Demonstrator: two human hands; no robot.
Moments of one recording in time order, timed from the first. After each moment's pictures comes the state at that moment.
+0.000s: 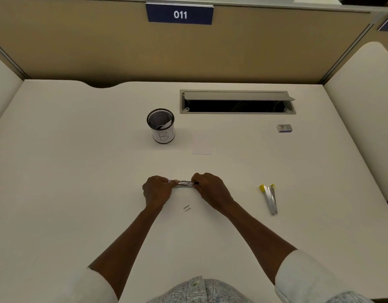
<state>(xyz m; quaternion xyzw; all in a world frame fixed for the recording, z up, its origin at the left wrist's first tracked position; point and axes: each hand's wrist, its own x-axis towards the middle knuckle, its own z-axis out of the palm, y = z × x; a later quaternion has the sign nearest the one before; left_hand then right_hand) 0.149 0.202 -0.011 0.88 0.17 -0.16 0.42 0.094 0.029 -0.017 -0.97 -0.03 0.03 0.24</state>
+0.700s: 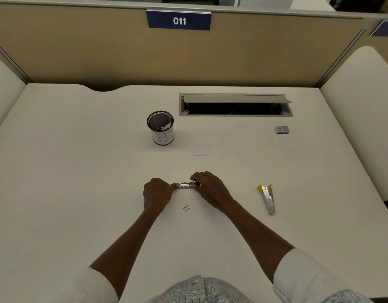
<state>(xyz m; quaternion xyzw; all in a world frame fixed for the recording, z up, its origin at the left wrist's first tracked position) 0.141 0.206 -0.012 0.92 0.10 -0.17 0.35 0.093 0.023 -0.016 -0.96 -0.02 0.04 0.27</state>
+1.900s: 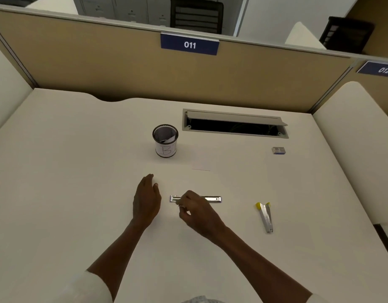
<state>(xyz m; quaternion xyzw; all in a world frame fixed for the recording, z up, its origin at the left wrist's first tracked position) 0.157 0.238 -0.033 0.93 0.00 -0.02 0.37 0.069 0.079 0.027 -0.95 -0.11 -0.05 0.30</state>
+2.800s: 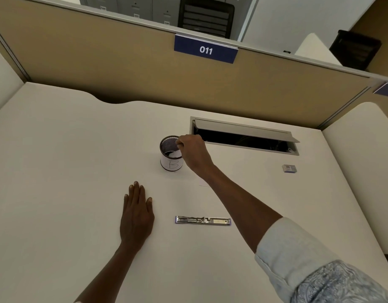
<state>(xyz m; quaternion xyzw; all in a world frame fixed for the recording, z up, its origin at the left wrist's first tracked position) 0.186 0.271 -0.072 0.96 -0.05 0.03 0.28 0.290 0.085 0.084 -0.97 0.00 -0.06 0.24</state>
